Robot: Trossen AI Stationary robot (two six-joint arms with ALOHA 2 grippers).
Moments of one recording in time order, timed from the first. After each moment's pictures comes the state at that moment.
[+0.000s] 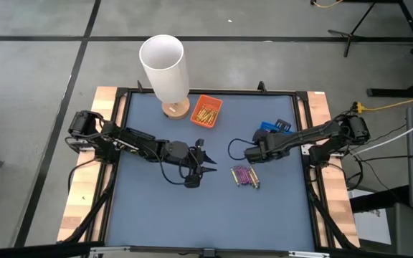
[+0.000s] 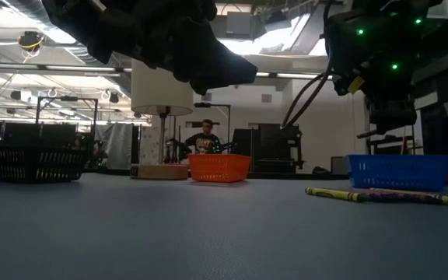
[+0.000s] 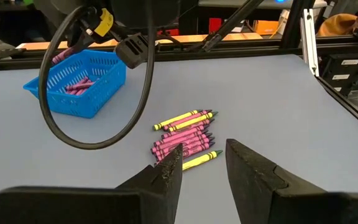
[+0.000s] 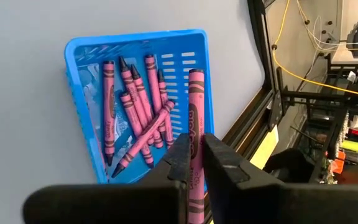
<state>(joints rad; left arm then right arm) -0.12 1.68 0.78 0.58 -0.04 -0.02 0.12 1.55 0.98 -1.34 0.65 0.70</state>
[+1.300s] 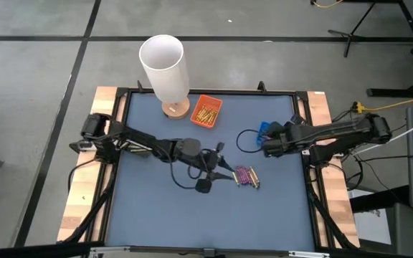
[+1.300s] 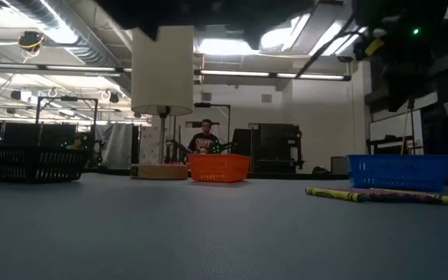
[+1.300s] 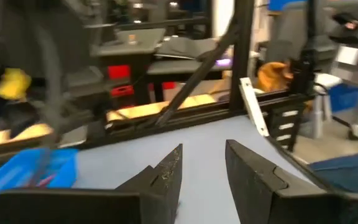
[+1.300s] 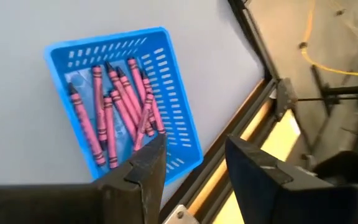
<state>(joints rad) -0.12 1.80 1.06 0.63 0.18 0.06 0.12 1.27 0.98 -1.44 0.62 0.76</state>
